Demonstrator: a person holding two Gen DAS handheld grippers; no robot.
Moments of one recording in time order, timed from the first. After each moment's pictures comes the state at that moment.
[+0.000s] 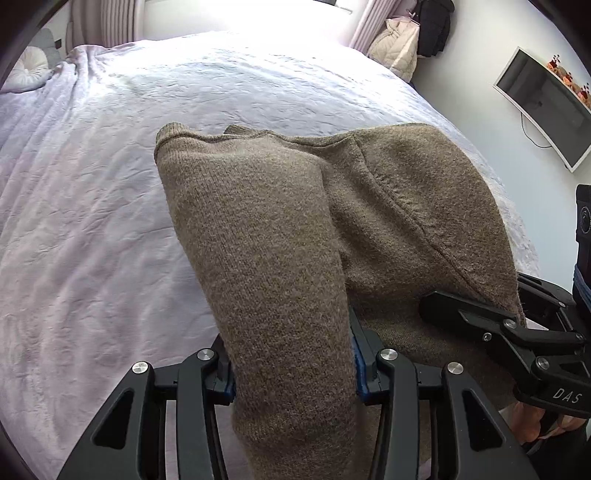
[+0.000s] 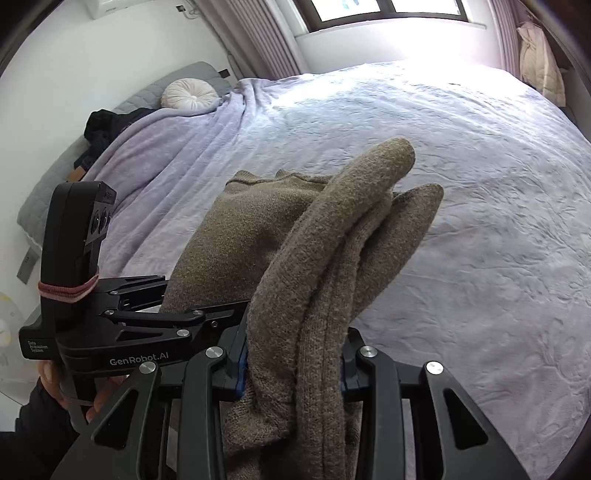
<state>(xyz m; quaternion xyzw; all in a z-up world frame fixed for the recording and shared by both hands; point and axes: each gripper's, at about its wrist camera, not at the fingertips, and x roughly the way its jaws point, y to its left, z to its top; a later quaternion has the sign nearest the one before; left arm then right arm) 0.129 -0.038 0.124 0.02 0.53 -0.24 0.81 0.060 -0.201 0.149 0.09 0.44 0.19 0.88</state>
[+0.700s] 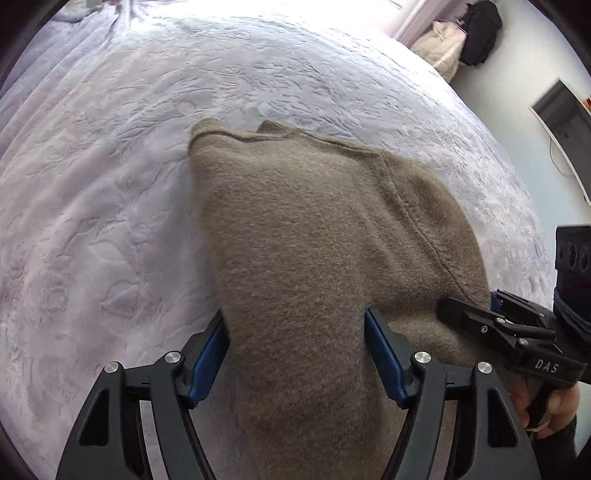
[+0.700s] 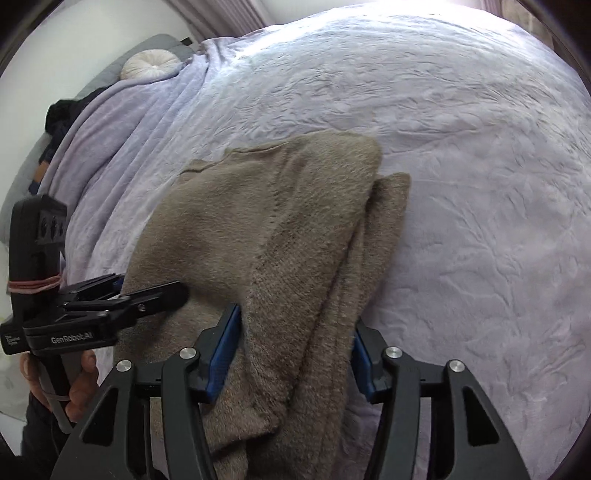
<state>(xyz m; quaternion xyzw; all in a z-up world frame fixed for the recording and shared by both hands) 0.130 0.035 0.065 -0.04 0.58 -0.20 0.79 0.079 -0.197 0.058 0.13 0.52 0.15 0.83</state>
